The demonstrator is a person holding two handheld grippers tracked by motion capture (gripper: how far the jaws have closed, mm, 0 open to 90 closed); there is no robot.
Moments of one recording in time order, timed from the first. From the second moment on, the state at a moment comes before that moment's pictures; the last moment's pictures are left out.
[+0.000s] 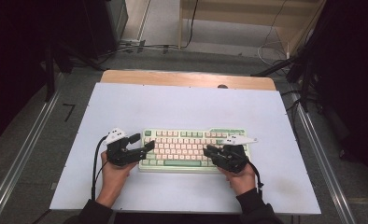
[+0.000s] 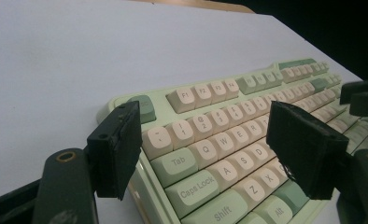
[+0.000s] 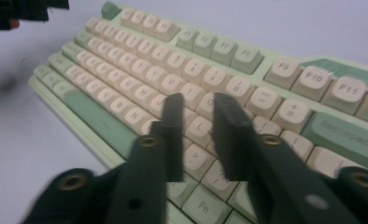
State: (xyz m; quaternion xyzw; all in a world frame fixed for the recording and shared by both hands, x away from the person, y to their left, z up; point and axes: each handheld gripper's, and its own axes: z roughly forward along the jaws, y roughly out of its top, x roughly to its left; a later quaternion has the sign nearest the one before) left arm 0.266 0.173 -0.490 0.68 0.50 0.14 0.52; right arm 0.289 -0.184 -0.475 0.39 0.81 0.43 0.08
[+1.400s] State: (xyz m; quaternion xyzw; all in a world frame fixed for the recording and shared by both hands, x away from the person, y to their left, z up) left arm 0.264 0.147 -0.496 0.72 0.45 0.12 0.51; right arm 0.293 -0.192 -0.472 0.43 0.78 0.45 0.10
